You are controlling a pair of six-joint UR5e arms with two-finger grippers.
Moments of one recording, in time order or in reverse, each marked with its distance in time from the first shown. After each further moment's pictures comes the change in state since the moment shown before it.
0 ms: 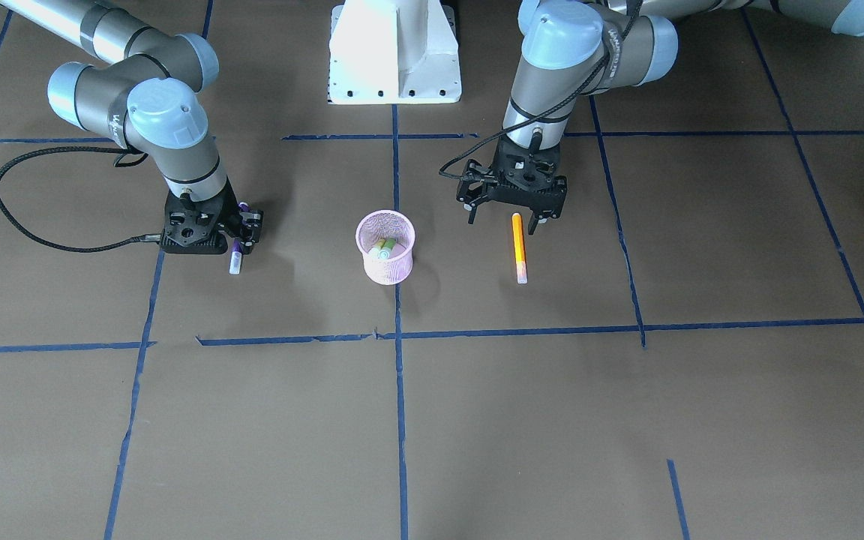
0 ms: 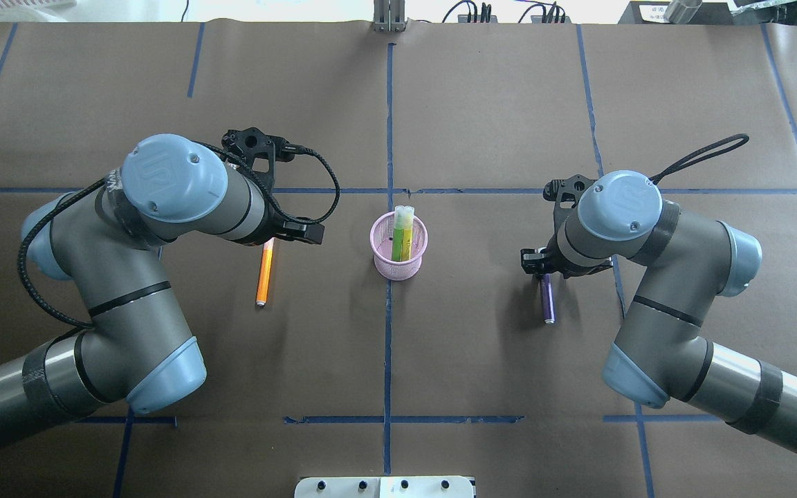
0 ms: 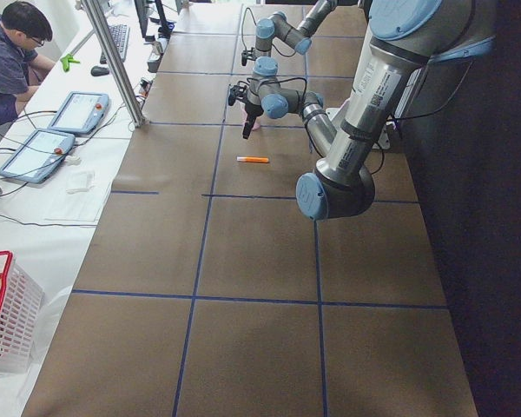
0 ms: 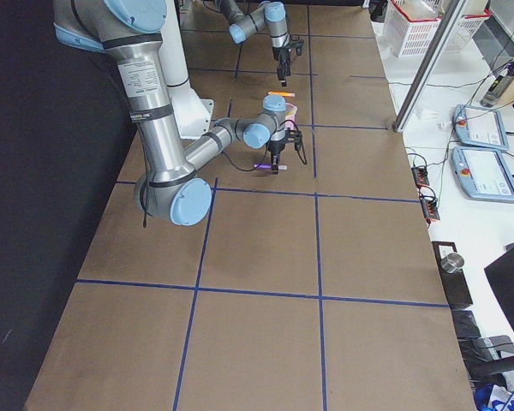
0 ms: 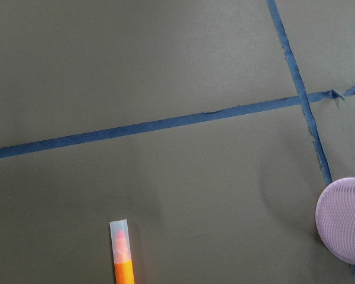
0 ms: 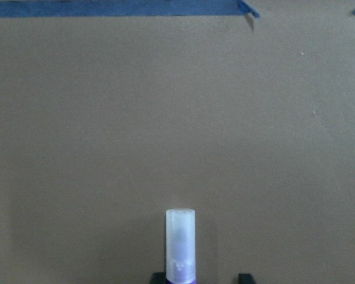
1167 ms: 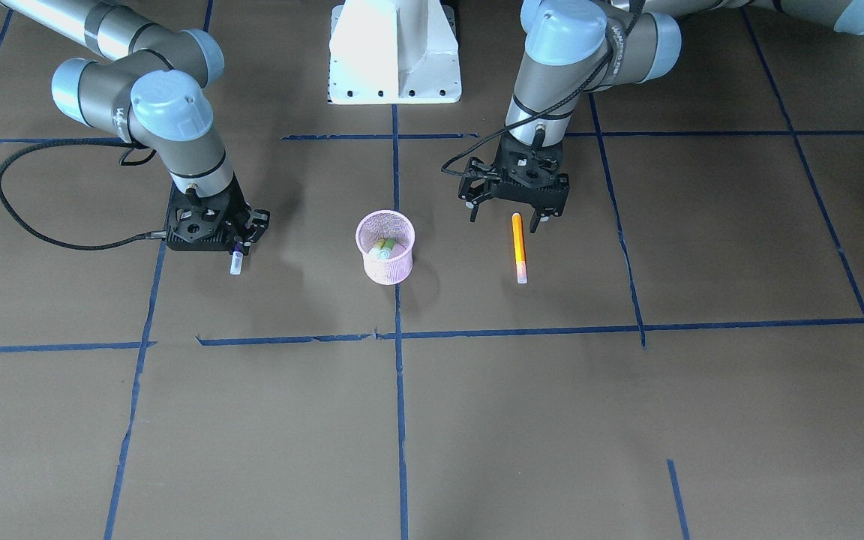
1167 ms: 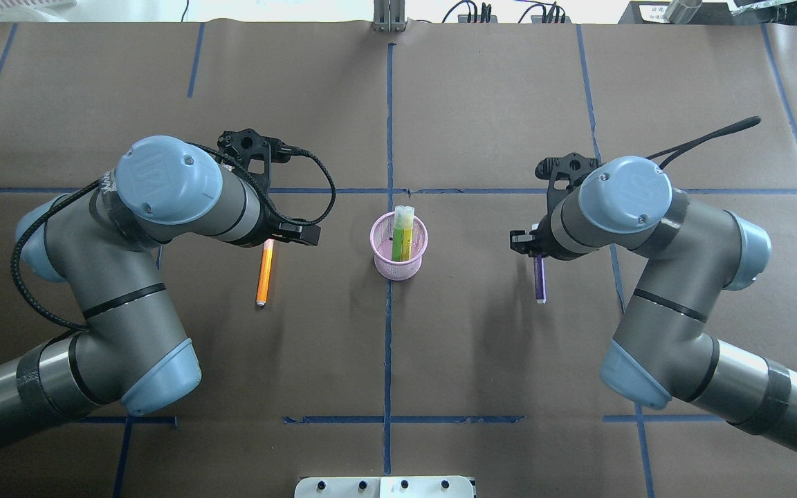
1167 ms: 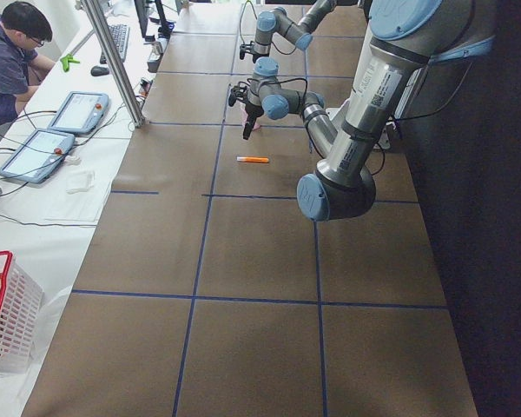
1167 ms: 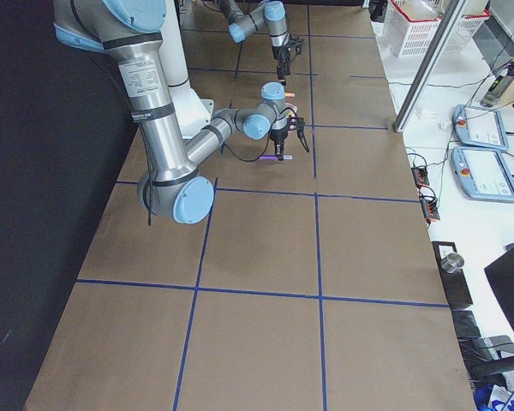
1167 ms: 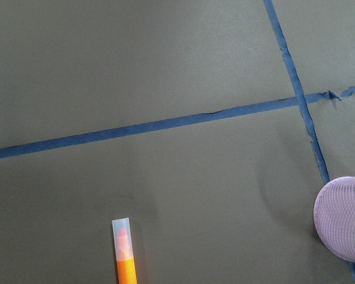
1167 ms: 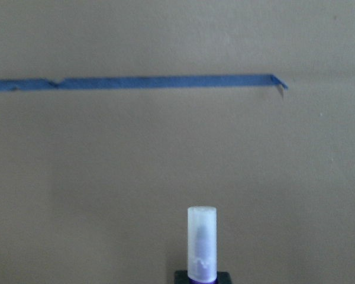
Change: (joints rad) left arm 0.000 0.016 -0.006 0.000 0.000 0.004; right arm 0.014 0.022 0.120 0.000 -0.097 0.012
